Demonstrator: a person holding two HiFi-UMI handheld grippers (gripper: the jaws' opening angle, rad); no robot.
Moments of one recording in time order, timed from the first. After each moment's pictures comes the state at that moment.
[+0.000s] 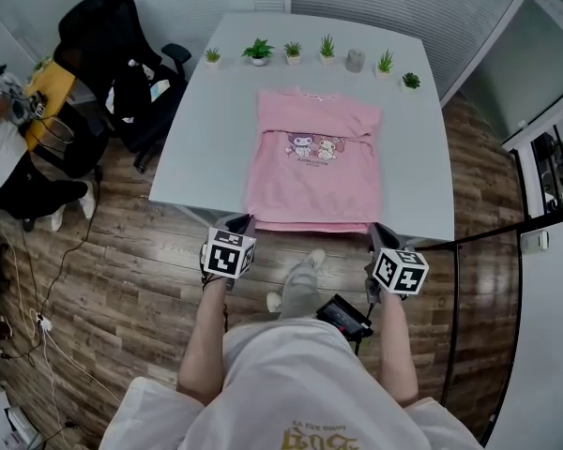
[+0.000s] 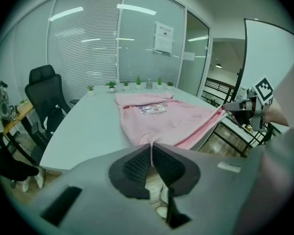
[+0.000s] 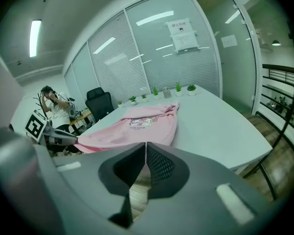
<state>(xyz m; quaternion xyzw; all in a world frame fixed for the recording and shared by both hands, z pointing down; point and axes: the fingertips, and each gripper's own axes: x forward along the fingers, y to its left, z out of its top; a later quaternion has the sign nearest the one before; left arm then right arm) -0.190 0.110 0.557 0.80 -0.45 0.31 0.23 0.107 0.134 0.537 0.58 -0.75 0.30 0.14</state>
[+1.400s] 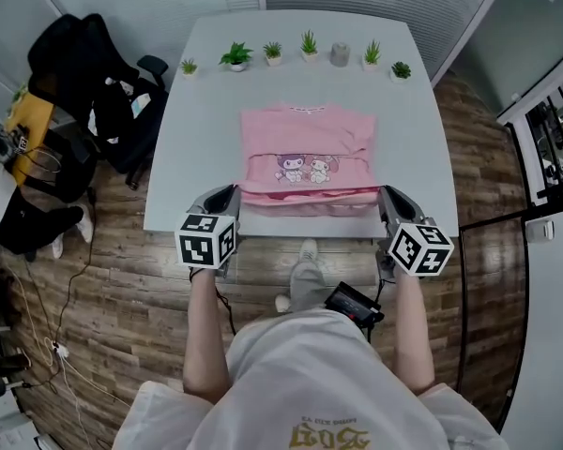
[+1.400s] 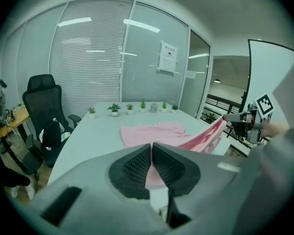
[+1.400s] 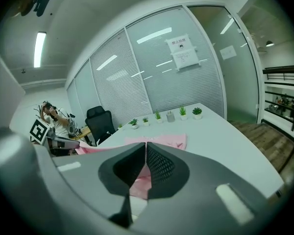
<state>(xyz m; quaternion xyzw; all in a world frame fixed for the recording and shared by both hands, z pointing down) -0.194 0.001 0.464 0.83 -0.46 0.23 0.21 0.111 0.043 0.445 0.59 -0.76 0.25 0.05</state>
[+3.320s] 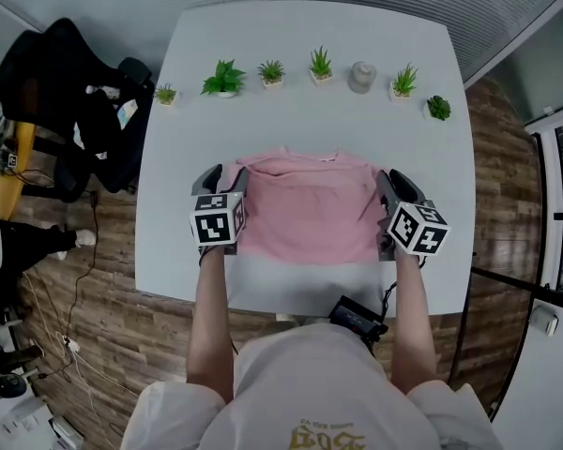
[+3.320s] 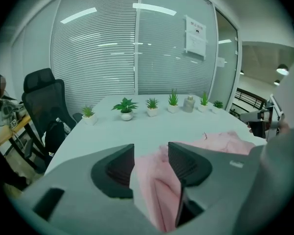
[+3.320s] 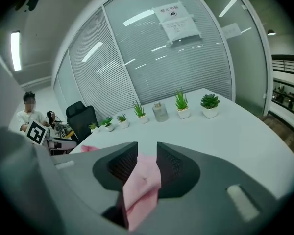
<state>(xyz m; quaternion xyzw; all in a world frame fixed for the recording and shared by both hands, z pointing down) -0.175 -0.279 0.556 0.76 -0.55 0.27 0.23 0.157 -0.241 0.546 0.59 -0.74 0.32 0.09</state>
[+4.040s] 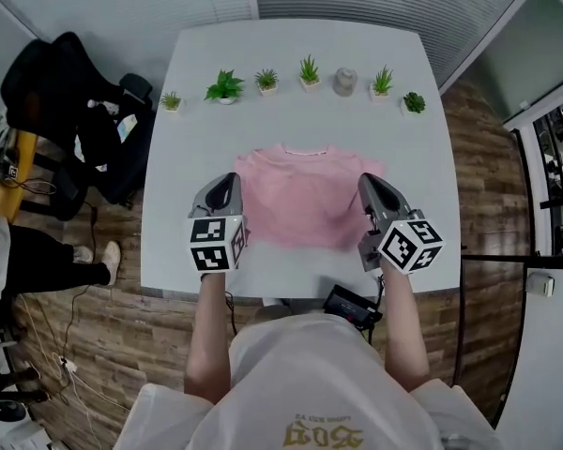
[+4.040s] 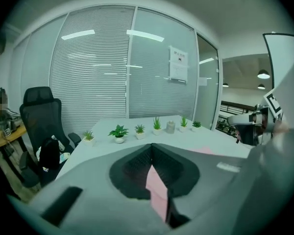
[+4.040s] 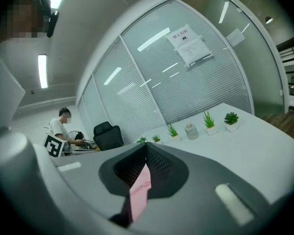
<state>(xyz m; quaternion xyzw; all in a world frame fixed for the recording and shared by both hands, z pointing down) -0.167 -0.205 0.447 0.82 -0.52 0.18 0.15 0.083 -0.164 0.427 0.53 -0.81 0.26 -0.04</state>
